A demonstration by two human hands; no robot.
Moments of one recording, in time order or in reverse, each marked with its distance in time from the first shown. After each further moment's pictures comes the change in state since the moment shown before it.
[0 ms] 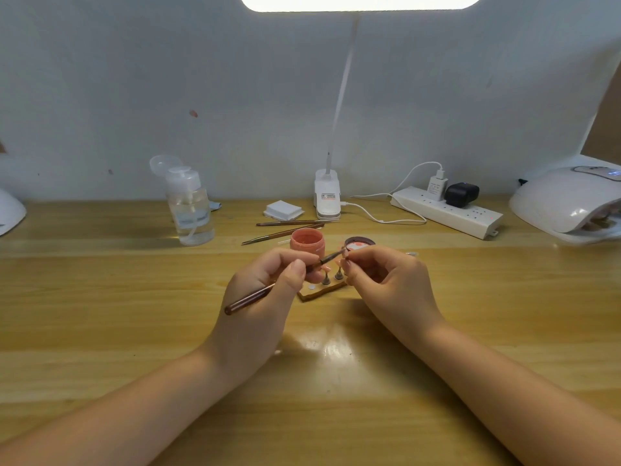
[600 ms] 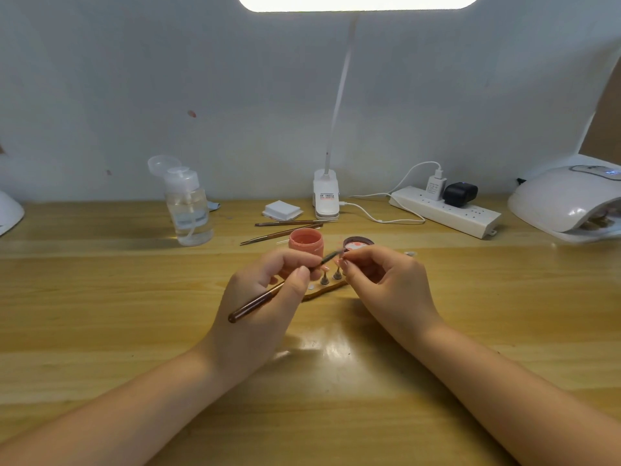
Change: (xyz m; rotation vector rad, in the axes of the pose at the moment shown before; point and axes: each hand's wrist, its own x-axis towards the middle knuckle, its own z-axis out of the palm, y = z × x) left_hand -0.002 0.005 -0.002 0.139 -0.046 0.050; right_hand 0.000 0.001 0.002 -0.058 0.031 -0.055
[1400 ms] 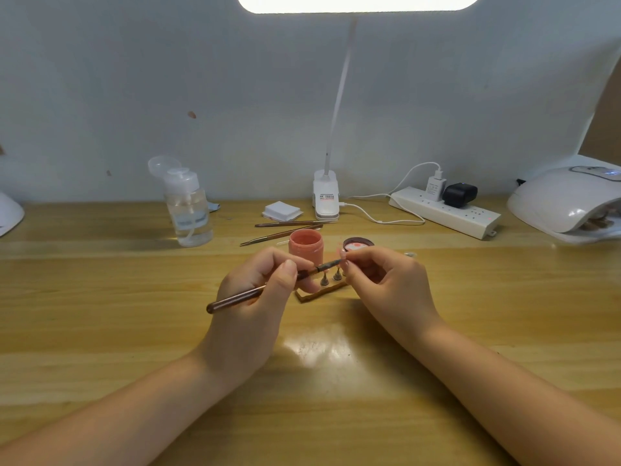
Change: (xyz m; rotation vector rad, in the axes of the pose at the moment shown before) left_hand -0.001 -0.003 0.002 -0.090 0.088 0.000; right_hand 0.000 0.000 -0.001 0.018 -0.016 0.002
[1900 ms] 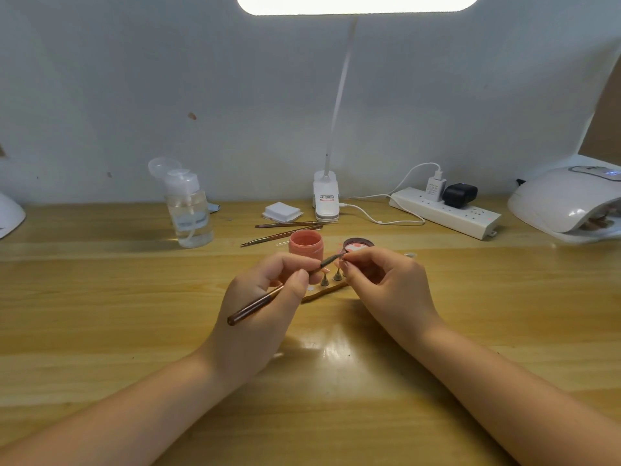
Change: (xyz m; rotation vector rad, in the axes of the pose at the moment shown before) left_hand 0.001 0.000 0.000 0.026 -0.076 -0.036; right_hand 0.000 0.000 0.000 -0.004 0.005 -0.005
